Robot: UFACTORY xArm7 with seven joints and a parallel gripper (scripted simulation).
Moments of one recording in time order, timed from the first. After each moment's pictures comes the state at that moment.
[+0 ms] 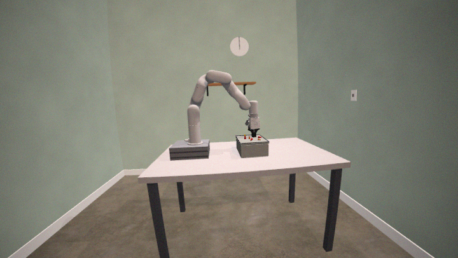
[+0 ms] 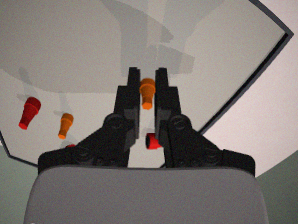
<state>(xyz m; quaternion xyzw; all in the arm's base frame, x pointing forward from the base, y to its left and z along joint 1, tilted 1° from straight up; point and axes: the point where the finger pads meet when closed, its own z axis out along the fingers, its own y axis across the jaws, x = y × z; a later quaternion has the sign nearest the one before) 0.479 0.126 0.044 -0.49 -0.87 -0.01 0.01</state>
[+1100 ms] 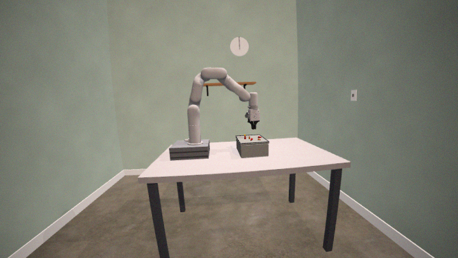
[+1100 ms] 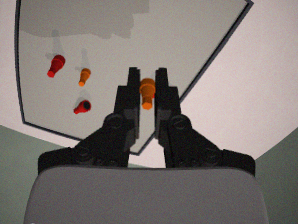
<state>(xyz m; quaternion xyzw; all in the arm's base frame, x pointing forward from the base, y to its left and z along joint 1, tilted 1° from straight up) 0.478 0.124 0.112 -0.49 -0.87 -0.01 0.01</state>
